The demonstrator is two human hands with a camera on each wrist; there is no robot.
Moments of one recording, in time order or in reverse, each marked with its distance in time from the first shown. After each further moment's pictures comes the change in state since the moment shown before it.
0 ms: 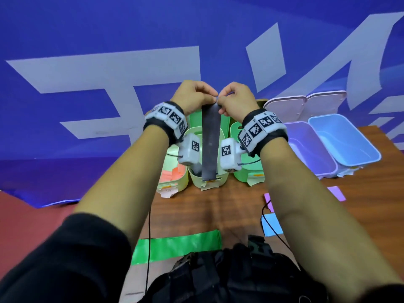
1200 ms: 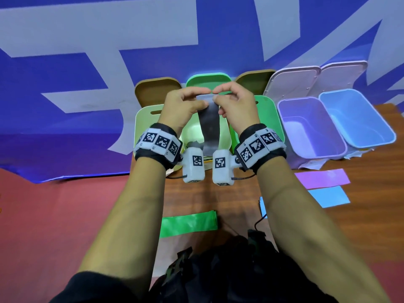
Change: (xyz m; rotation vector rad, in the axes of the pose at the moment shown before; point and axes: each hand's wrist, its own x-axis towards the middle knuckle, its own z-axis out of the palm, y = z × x) left_hand -0.049 -0.075 0.040 -0.333 0.157 -0.032; right_hand -0.046 0.059 0.026 0.309 0.008 -0.018
